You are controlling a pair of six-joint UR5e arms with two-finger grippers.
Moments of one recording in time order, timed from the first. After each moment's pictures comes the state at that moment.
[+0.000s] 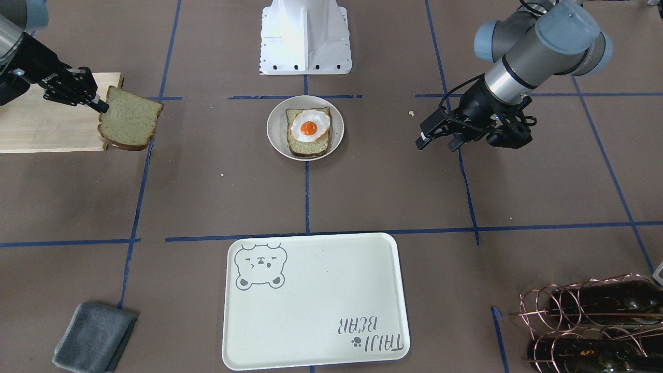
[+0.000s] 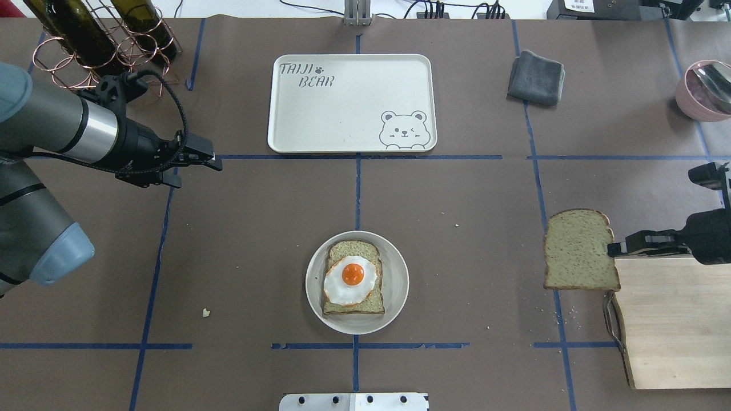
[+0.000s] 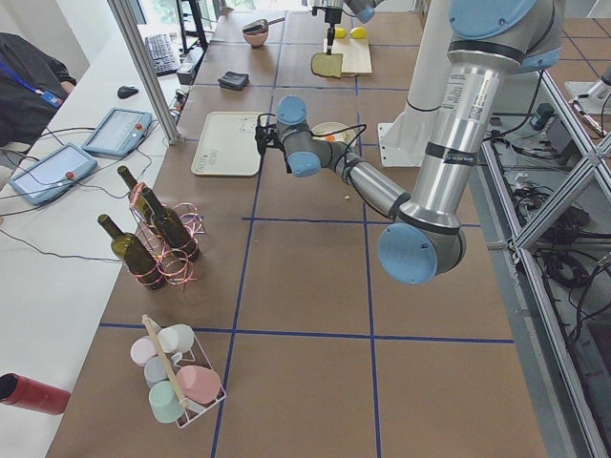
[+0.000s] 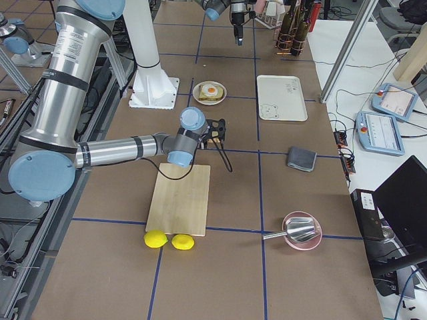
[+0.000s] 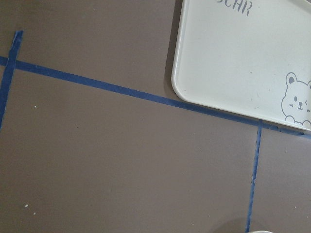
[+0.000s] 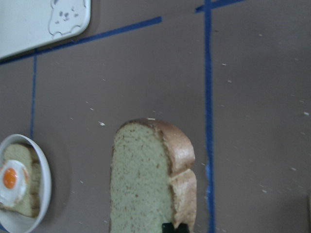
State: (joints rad) left arm -0.83 -1.84 -1.83 -2.17 -2.22 -1.40; right arm 0.85 -1.80 1.94 -0.49 2.26 1.31
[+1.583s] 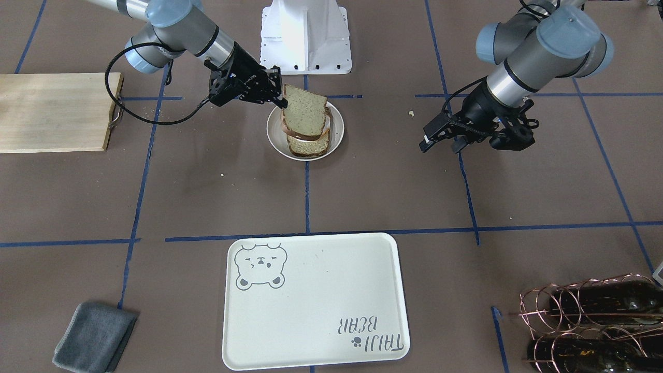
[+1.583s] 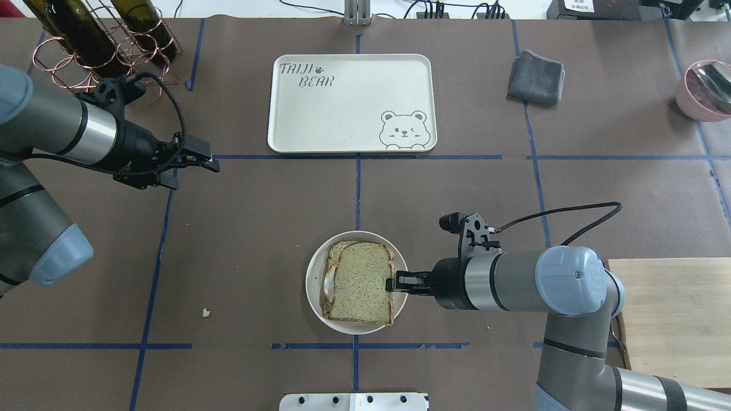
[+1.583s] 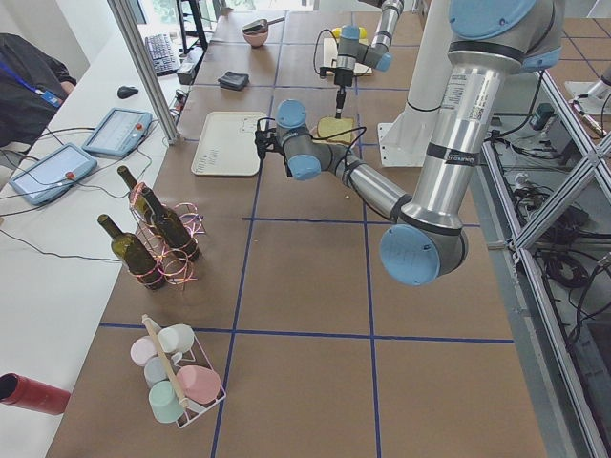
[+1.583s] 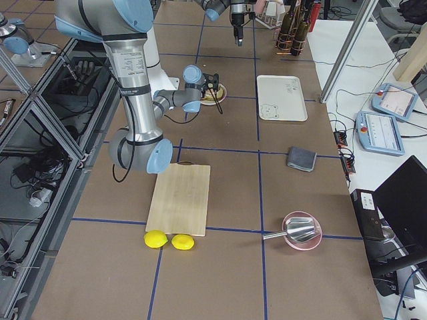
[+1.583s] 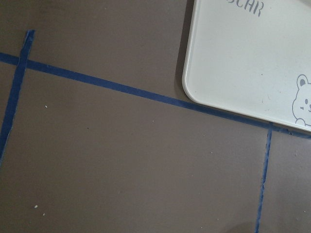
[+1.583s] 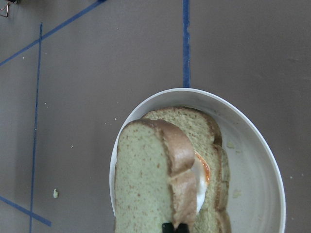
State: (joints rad) left arm -0.83 -1.82 -1.82 -2.17 -2.21 -1.40; right arm 0.32 -1.26 1.79 -0.65 1.76 1.54
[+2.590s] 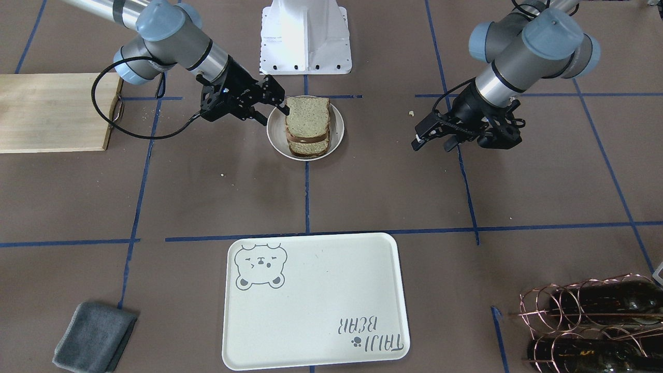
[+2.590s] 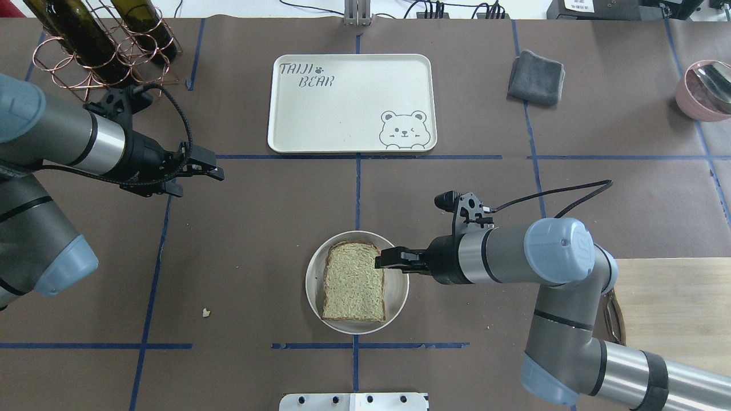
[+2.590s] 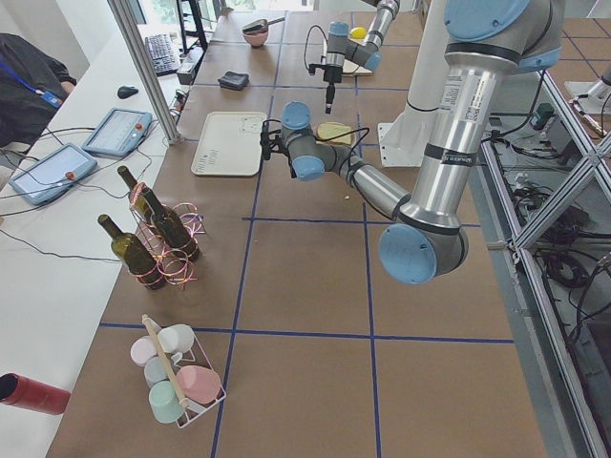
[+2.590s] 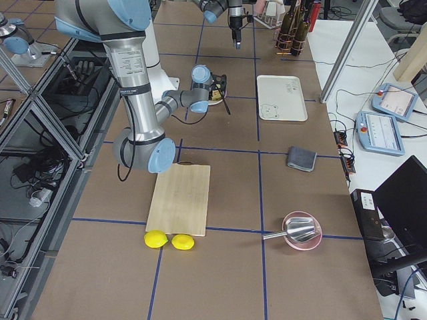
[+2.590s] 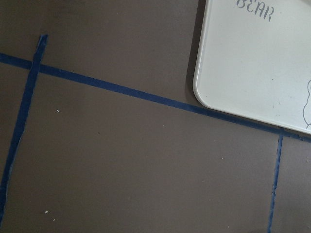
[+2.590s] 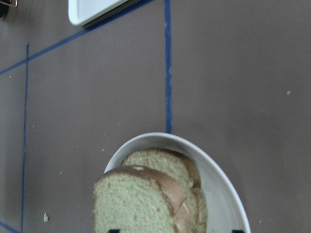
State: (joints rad) left arm -0.75 -1.83 -1.82 -2.18 -2.15 -1.44; right arm 0.46 -1.25 1.79 -0.73 1.91 1.53
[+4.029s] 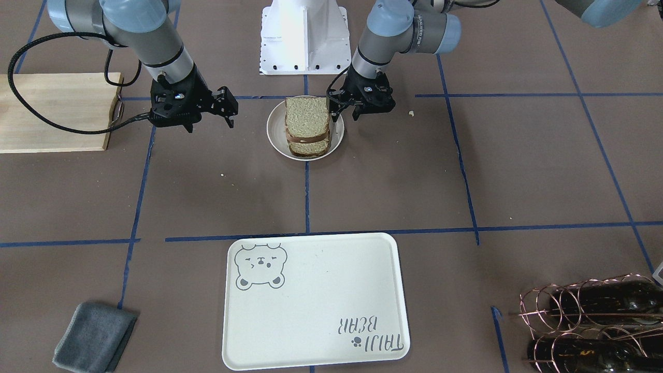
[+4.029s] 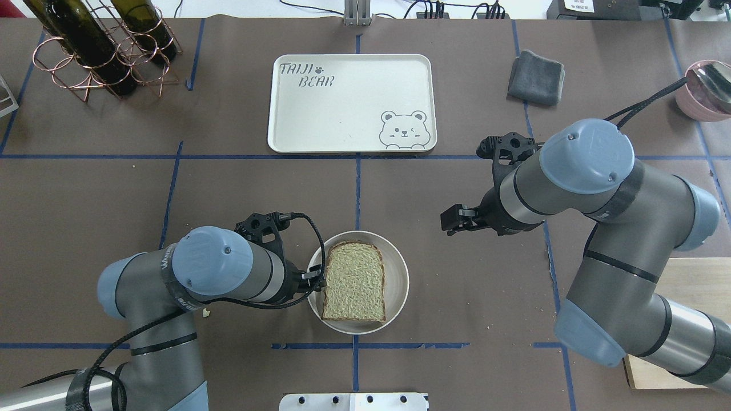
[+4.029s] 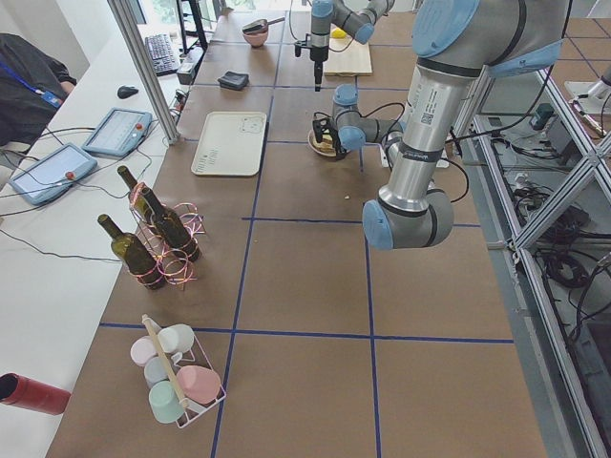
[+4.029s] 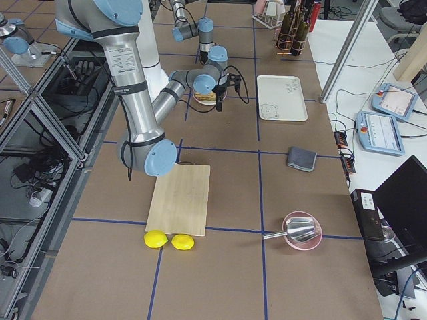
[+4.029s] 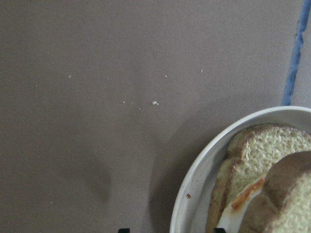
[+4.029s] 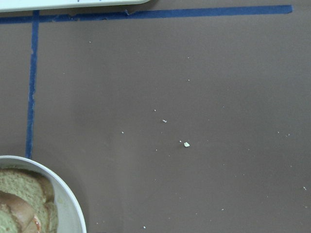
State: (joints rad) left arm -0.33 -2.03 -1.81 -1.87 -1.80 -1.61; right arm 0.59 -1.24 2.01 -1.50 1.98 1.17
